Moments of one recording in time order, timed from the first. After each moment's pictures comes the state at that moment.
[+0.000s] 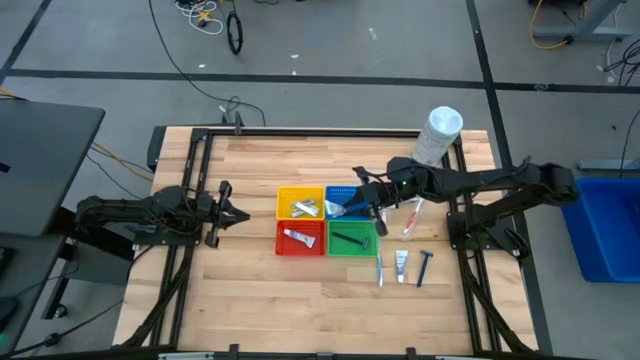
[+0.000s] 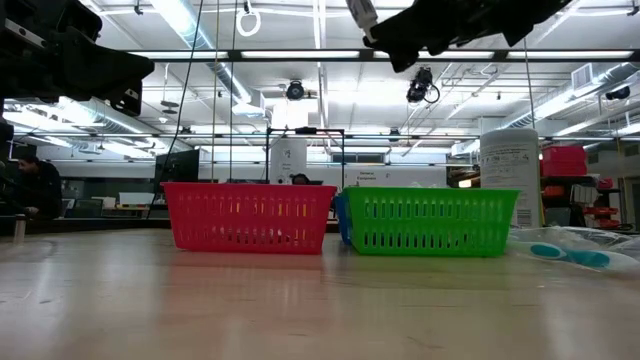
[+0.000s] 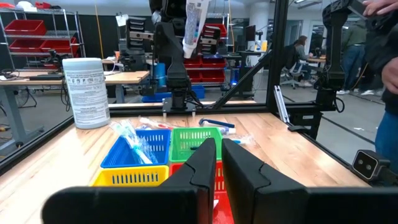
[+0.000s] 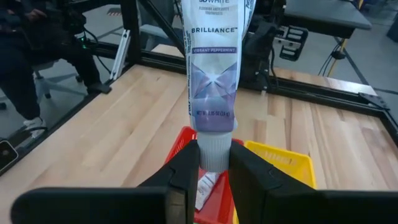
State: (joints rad) left arm -0.02 0.01 0.01 0.08 0.06 -0.02; right arm -0.09 1.27 0.83 0.09 -0.35 -0.21
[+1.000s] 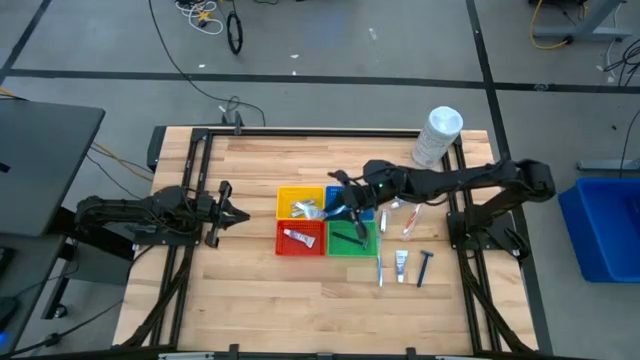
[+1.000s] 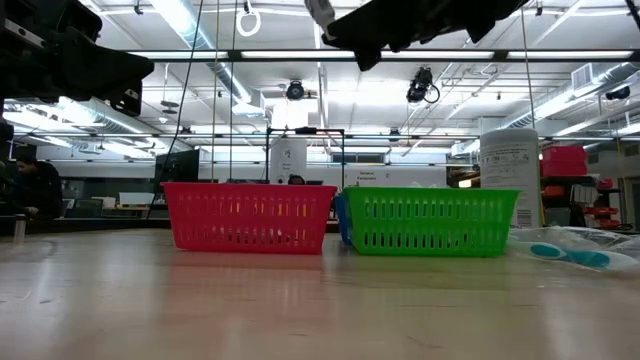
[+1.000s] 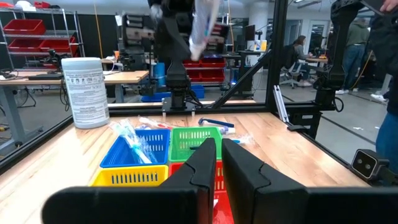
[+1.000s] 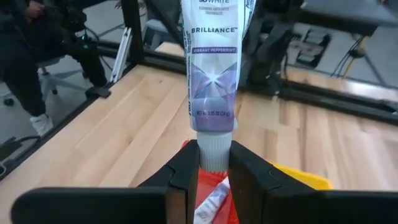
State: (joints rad) left arm -0.02 0.01 0.01 0.08 0.06 -0.02; right arm -0.05 1.48 1.01 0.09 -0.35 -0.21
